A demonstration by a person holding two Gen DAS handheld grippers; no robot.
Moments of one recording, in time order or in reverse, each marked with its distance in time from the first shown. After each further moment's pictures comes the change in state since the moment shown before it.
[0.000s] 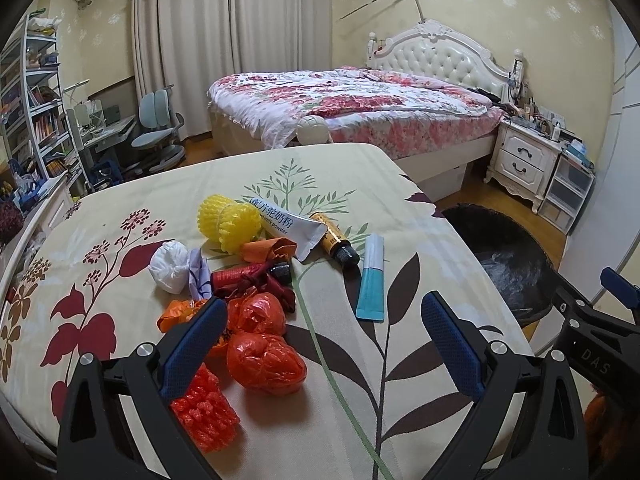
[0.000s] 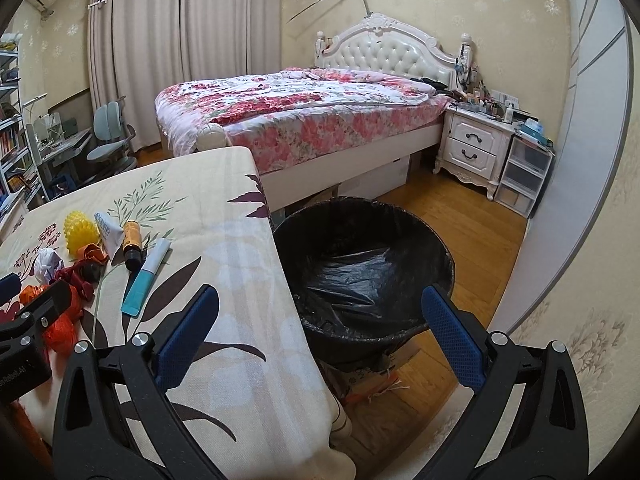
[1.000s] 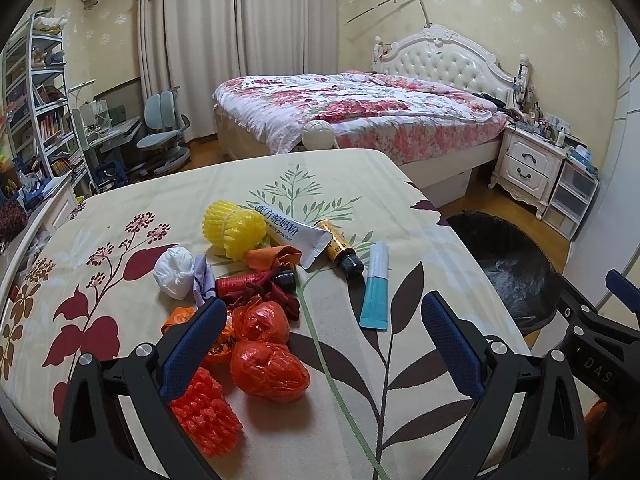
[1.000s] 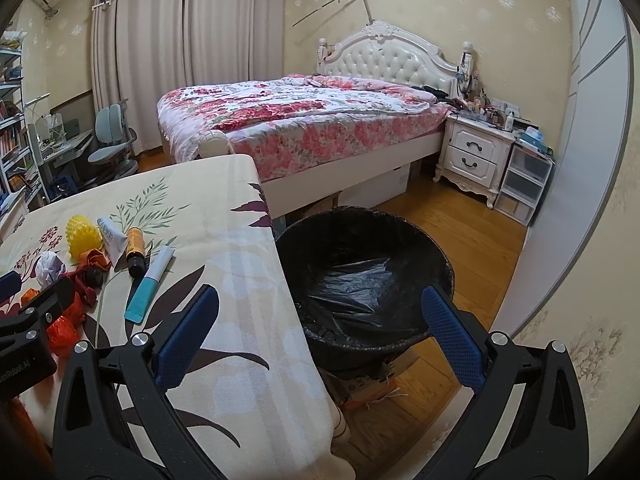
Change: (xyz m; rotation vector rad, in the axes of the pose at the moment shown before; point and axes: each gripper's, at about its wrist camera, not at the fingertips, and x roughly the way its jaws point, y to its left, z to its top) left arm -0.001 -0.001 0.007 -0.012 -0.014 0.015; right arm -0.003 0.003 0.008 -0.013 -0.023 -0.006
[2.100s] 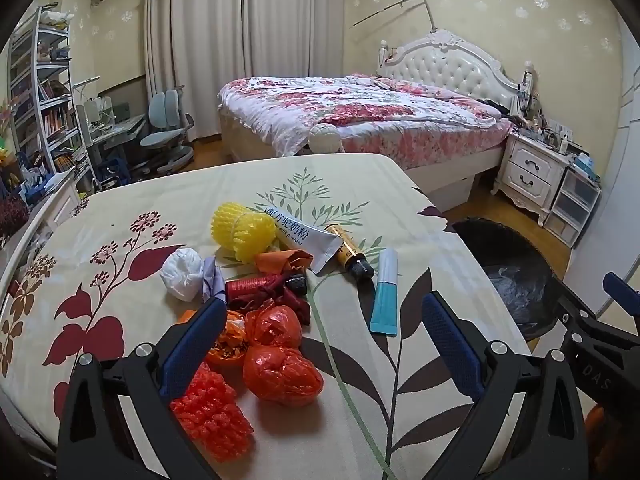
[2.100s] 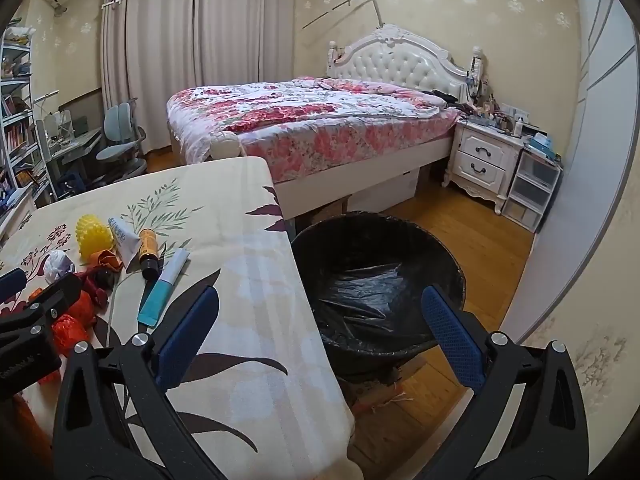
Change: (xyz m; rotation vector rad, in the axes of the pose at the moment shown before) left arm 0.002 0.023 0.006 -0.027 -0.001 -0.021; right arm -0.002 0.011 0.004 -0.012 -0.012 0.026
